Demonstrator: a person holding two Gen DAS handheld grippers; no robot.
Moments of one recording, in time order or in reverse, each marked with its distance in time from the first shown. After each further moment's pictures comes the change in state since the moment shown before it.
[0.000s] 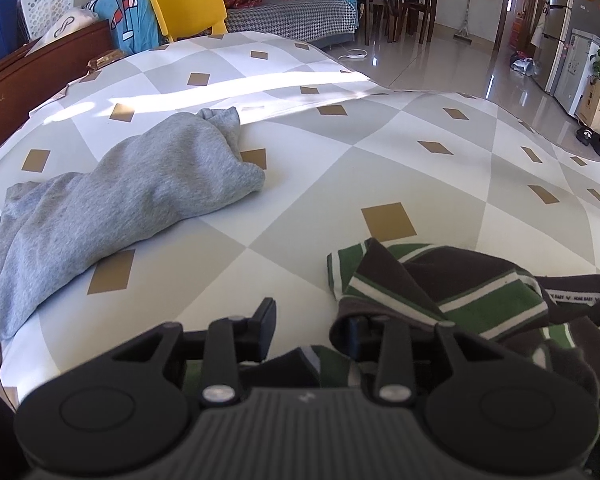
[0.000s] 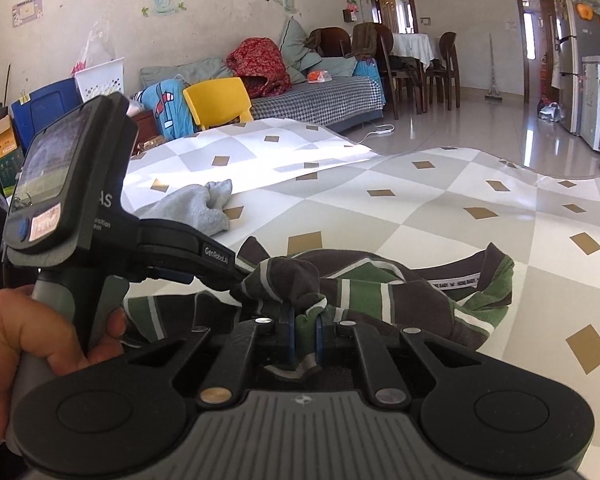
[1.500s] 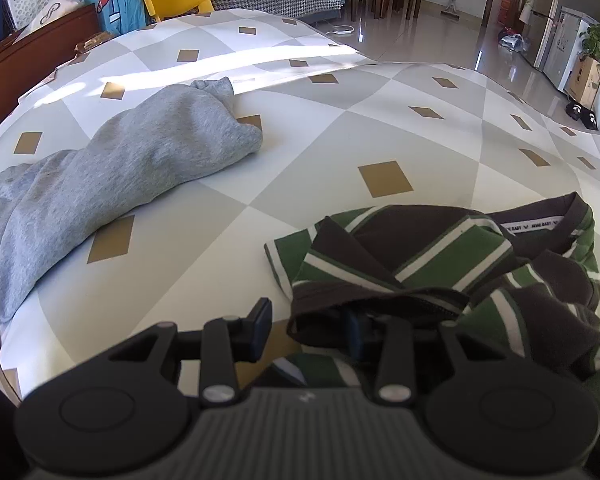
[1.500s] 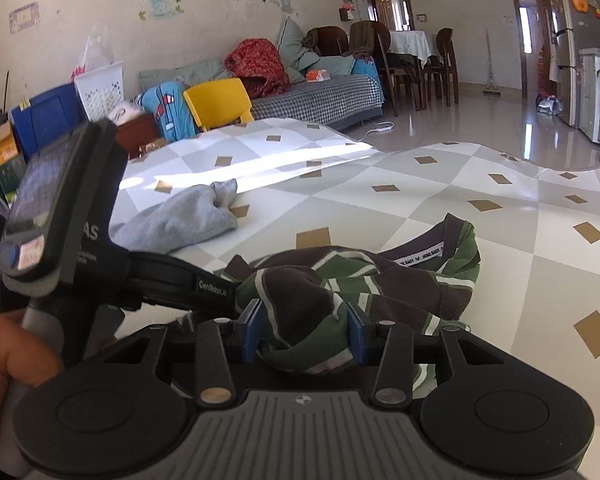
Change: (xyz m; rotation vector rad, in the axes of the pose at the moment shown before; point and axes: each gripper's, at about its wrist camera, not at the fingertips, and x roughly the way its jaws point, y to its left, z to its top) left arm 0.000 0.010 -0.018 0.026 0.083 -0.038; right arm 0.001 0.020 -0.011 -0.028 0.033 -0.015
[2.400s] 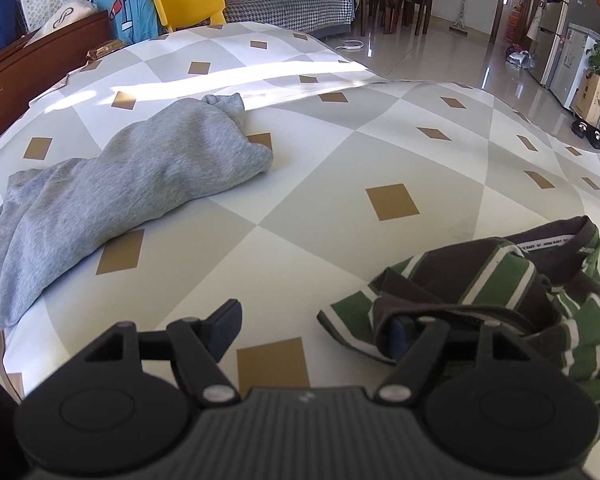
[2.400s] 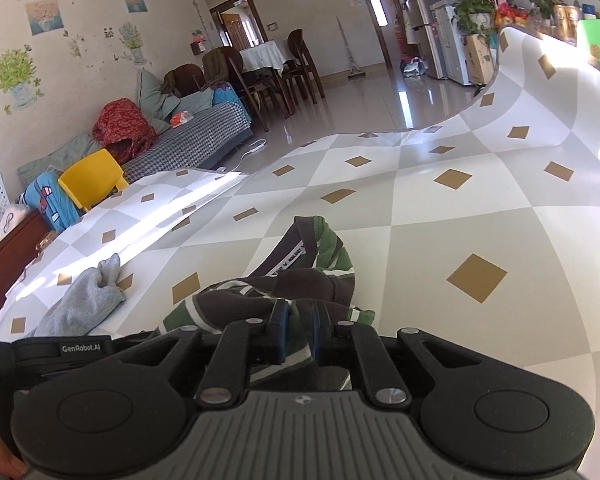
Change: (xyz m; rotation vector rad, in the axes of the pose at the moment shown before) left arm -0.006 0.005 0.006 -0.033 -0.036 0.018; right arm -0.038 -0.083 -0.001 0.412 -0.090 -0.248
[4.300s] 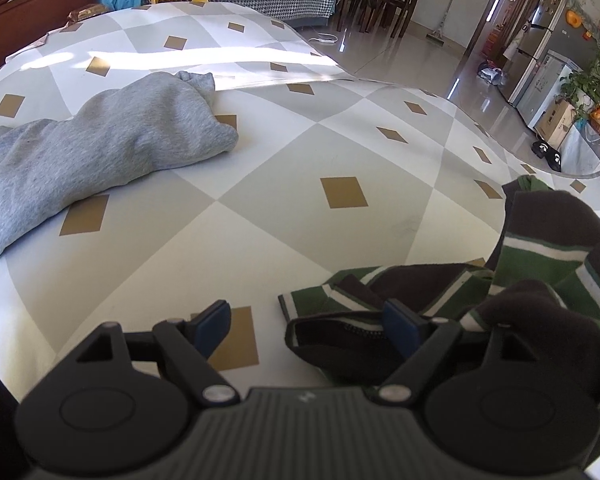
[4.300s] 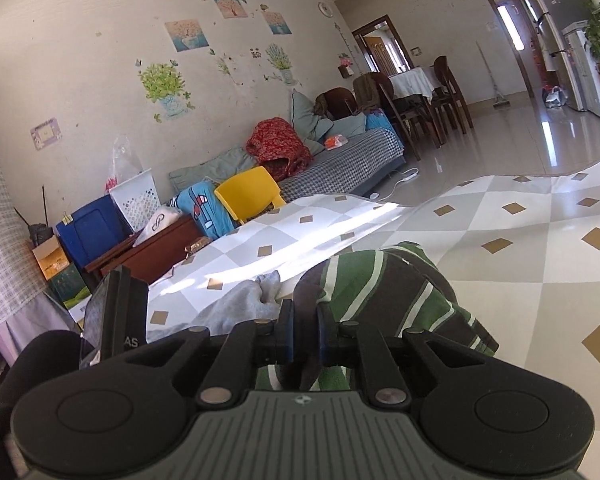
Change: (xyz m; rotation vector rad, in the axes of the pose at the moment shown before) left arm -0.018 0.009 -0.007 -0.094 0.033 -0.175; right arm -0.037 0.045 0.010 -0.164 -0.052 0.474
